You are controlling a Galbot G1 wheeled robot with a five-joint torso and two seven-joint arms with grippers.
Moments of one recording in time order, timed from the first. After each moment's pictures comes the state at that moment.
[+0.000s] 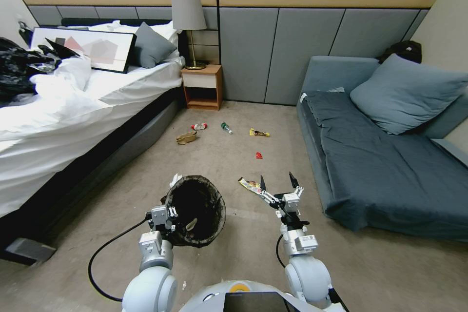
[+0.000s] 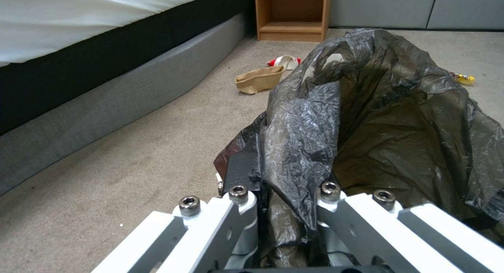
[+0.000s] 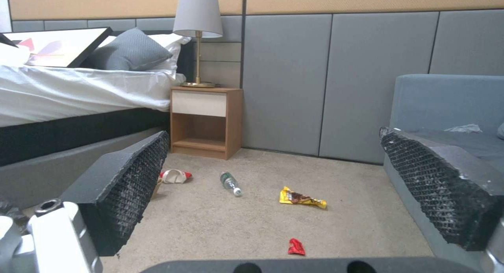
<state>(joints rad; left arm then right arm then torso) 1.76 -1.53 -0.47 -2.34 -0.01 0.30 -0.27 -1.64 1.53 0.34 2.18 -0.14 0.21 0.06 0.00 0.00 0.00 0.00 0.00</state>
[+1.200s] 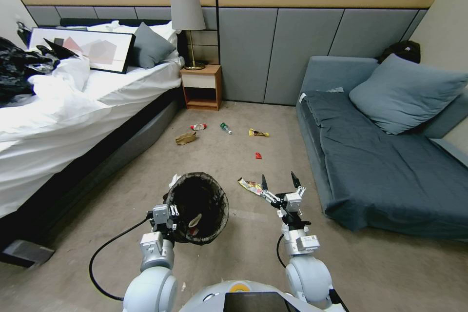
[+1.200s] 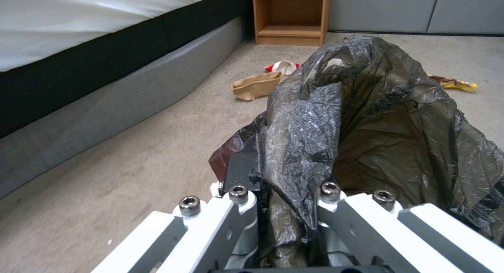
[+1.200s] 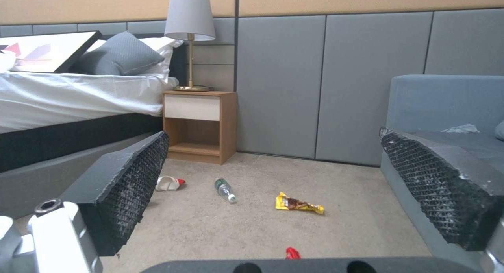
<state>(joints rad) 1.76 -1.53 -0.47 -2.34 -0.02 0.30 -0.27 -1.64 1.55 0.35 2.18 -0.13 0.21 0.06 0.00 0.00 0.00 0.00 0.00</state>
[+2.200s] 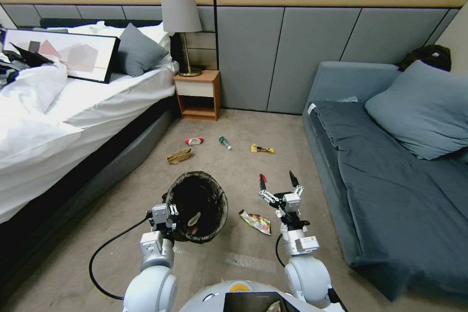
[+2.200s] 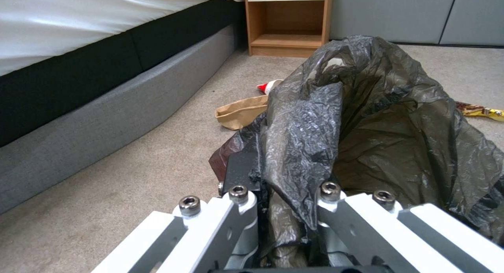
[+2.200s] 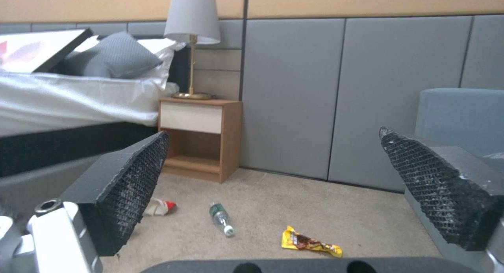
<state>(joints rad) 1.76 -1.53 -0.47 -2.34 -0.02 0.30 -0.27 -1.63 1.53 0.35 2.16 -0.15 0.26 0.03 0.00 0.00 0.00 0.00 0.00</state>
